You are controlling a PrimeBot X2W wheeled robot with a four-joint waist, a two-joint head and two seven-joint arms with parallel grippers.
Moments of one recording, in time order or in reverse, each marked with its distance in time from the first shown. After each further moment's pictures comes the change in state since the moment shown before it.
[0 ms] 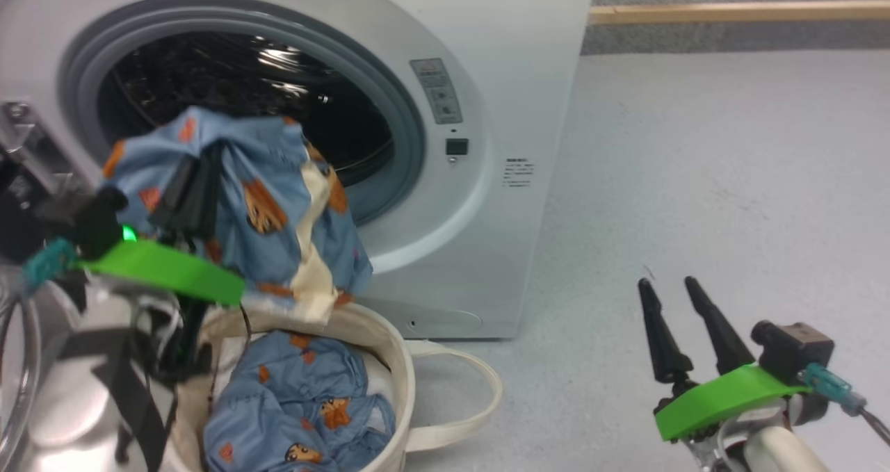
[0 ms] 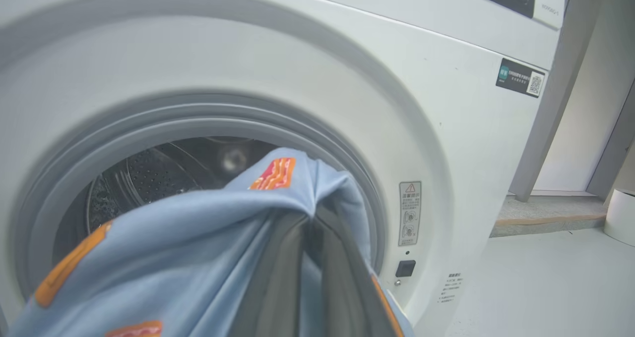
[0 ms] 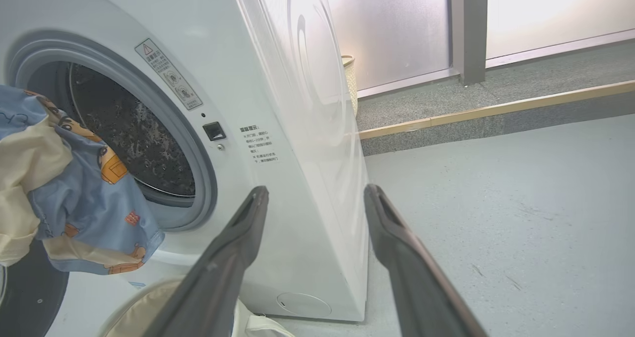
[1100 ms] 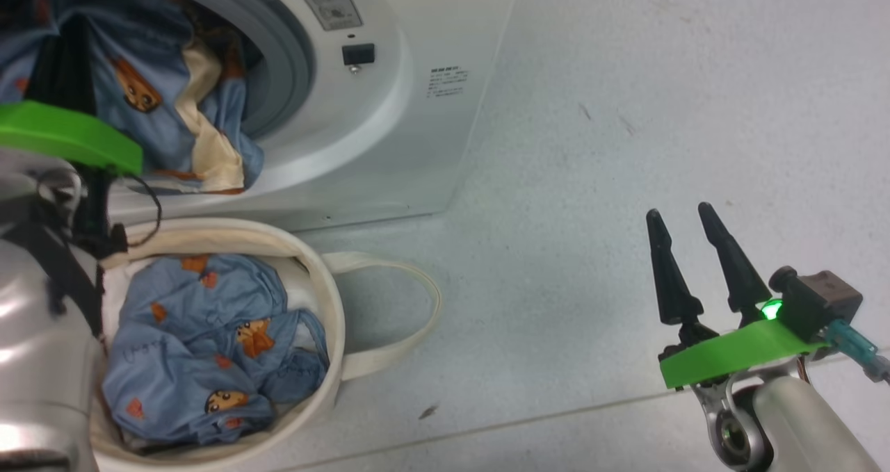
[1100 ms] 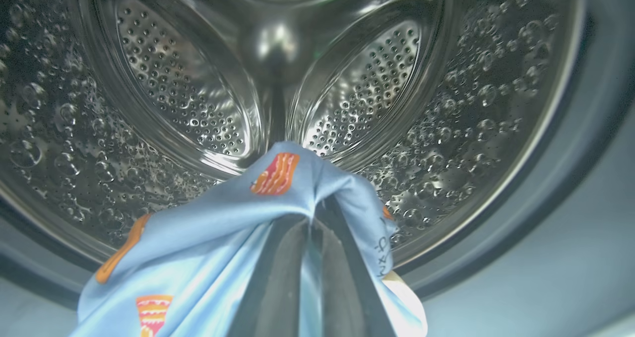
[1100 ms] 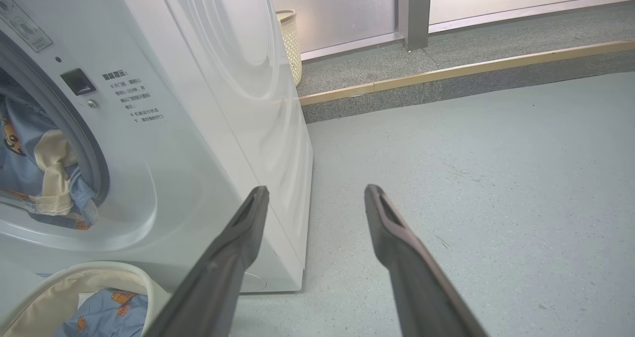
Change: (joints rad) left arm -0.440 -0.028 0.222 0.534 0.182 -0.034 -0.058; right arm -0.076 -0.001 -0.058 -0.113 -0.099 0.000 0.000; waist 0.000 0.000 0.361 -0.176
